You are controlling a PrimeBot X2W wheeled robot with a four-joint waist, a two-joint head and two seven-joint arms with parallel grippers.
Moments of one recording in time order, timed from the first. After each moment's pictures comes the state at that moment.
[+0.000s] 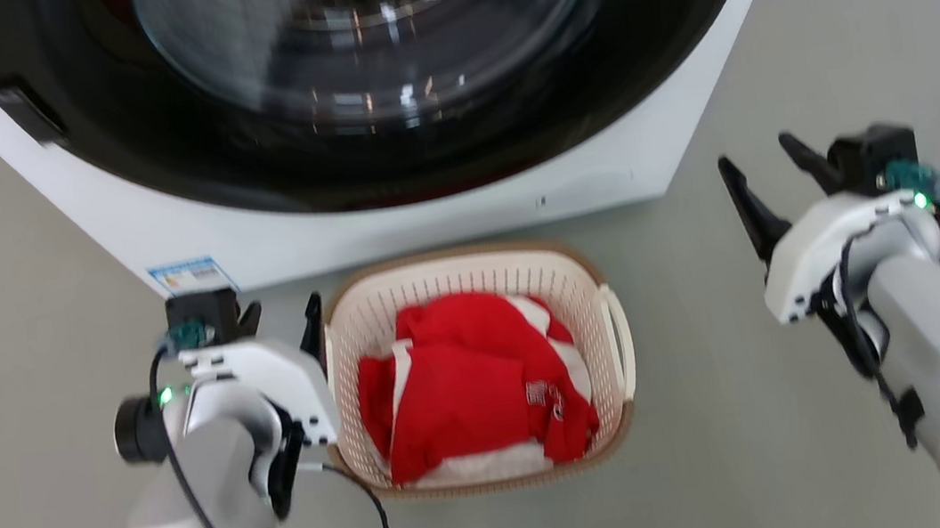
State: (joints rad) left arm -0.76 0.13 -0.66 1.12 -0.79 -0.01 -0.25; right arm -0.82 -0.24 0.52 1.05 0.50 0.12 -0.25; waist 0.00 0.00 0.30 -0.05
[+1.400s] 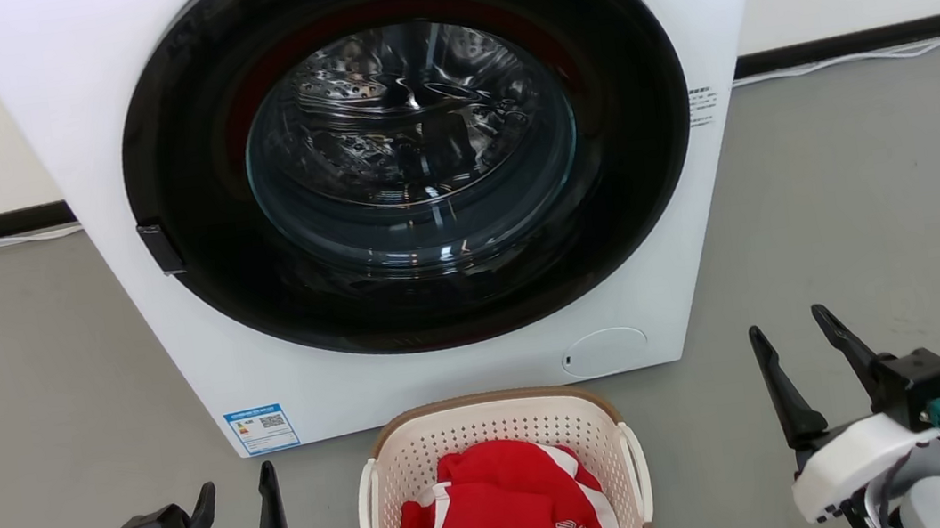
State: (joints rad) left arm -0.16 0.16 -0.17 0.57 -0.49 0.05 -0.25; right arm -0.18 -0.14 0.05 0.45 0.08 0.12 -0.25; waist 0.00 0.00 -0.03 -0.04
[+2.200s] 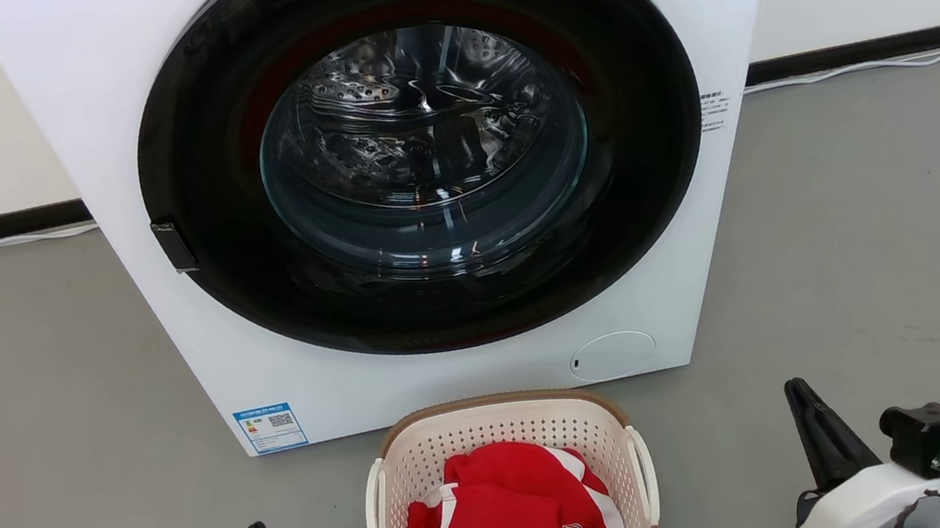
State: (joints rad) left arm -0.08 0.12 -0.13 0.58 -0.54 0.03 -0.21; right arm -0.09 -0.10 0.02 0.47 0.20 0.12 -0.21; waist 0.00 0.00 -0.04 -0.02
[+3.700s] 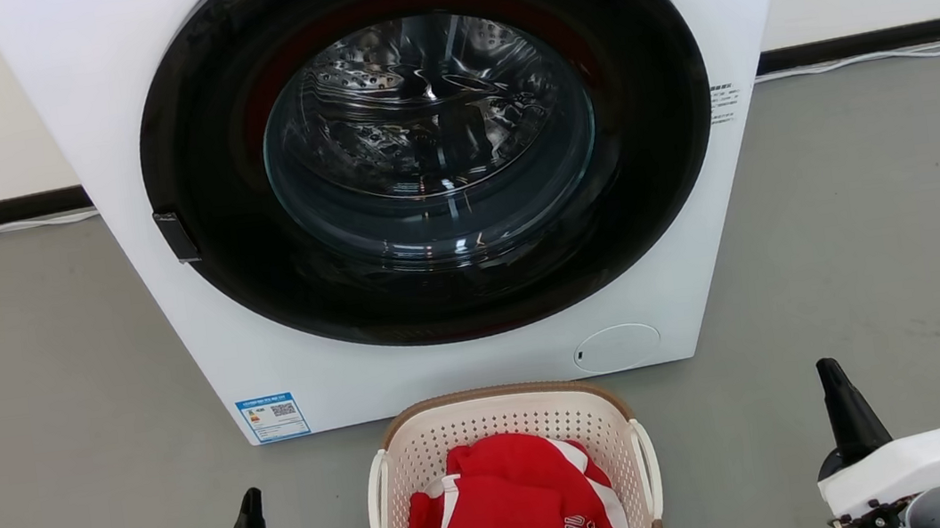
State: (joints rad) left arm -0.08 0.09 -0.05 0.46 -0.95 -0.03 -0.09; right arm -0.09 -0.08 -0.04 0.39 0.75 0.12 -0.09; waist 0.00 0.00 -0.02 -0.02
